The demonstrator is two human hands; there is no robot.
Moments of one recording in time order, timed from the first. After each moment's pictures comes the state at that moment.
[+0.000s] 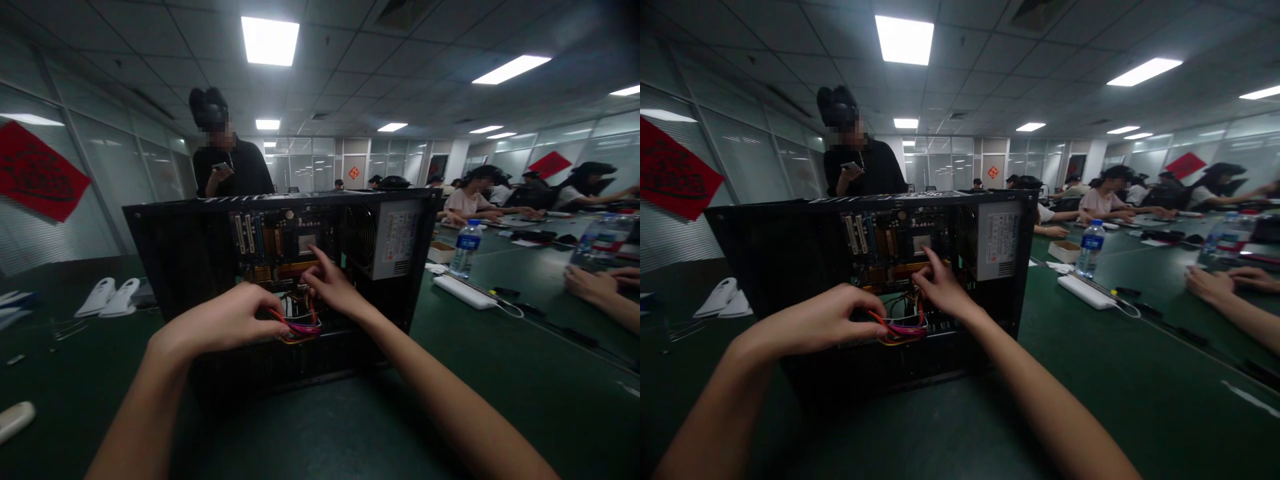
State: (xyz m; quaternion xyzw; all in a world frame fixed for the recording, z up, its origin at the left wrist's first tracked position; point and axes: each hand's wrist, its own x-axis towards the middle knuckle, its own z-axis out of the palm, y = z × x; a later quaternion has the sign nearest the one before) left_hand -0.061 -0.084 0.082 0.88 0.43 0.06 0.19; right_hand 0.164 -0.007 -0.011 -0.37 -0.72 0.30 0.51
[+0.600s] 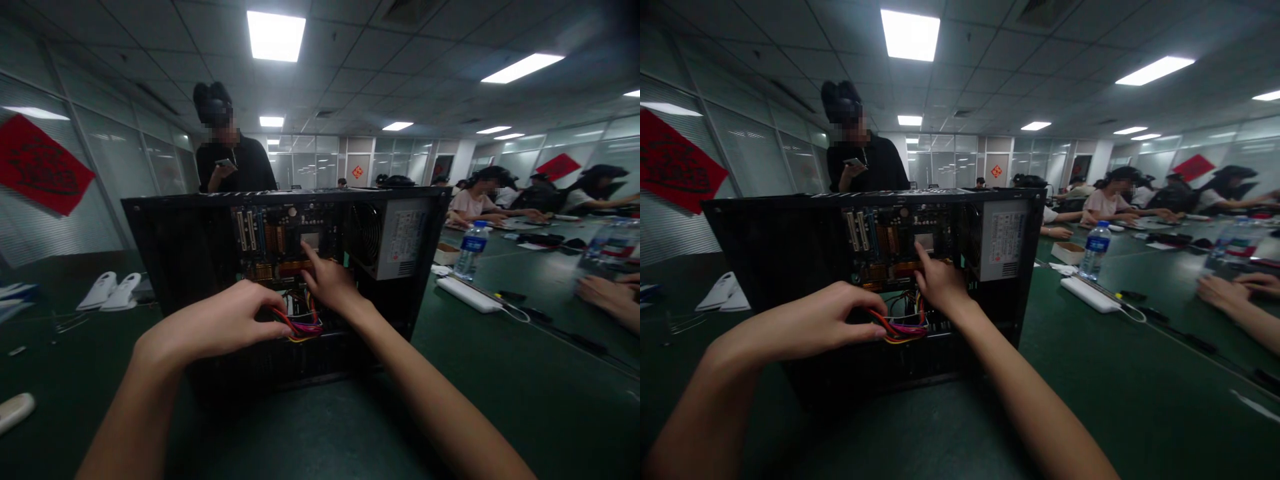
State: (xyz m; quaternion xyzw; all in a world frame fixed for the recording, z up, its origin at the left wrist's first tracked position) left_hand -0.057 -0.096 0.087 0.88 0.42 0.07 0.19; right_hand 0.153 -0.009 0.005 -0.56 -0.77 -0.06 0.30
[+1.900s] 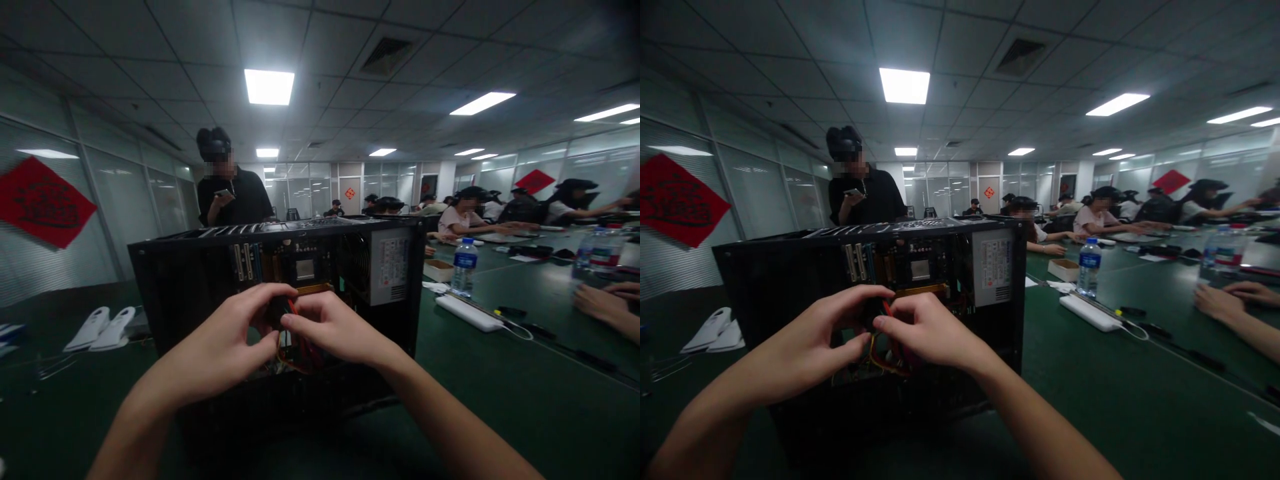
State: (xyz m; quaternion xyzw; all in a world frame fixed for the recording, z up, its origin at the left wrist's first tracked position) left_hand -0.059 -0.108 0.094 0.89 0.35 0.28 0.09; right_hand 0.148 -0.084 0.048 -0.28 -0.78 0.37 0.42
